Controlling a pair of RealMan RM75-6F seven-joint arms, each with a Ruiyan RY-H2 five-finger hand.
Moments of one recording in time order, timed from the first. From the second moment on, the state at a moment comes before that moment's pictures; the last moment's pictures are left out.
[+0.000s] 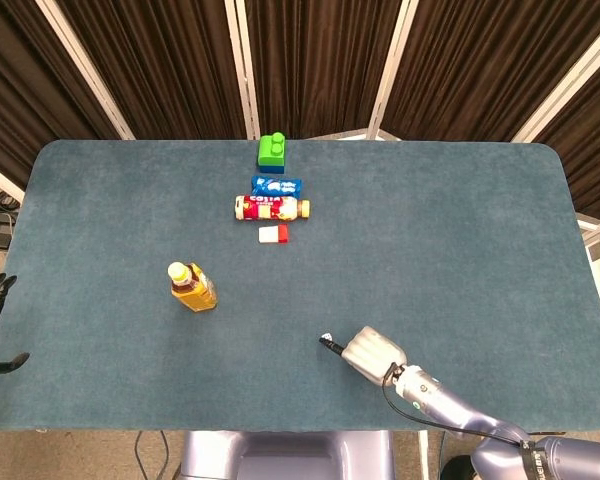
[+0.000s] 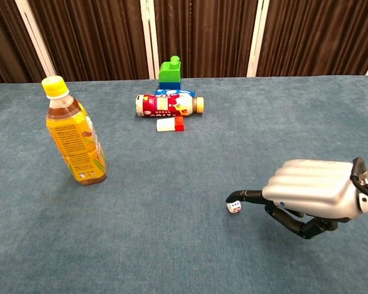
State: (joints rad) left arm -0.11 -0.92 -0.04 -1.88 1.31 1.37 0.24; right arm 0.63 -1.40 0.06 -1.68 -1.42 0.67 -0.58
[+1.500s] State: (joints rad) left arm -0.12 -0.91 -0.03 -1.88 1.31 1.36 0.24; right arm 0.65 -1.29 0.01 -1.68 -1.34 0.79 -0.53
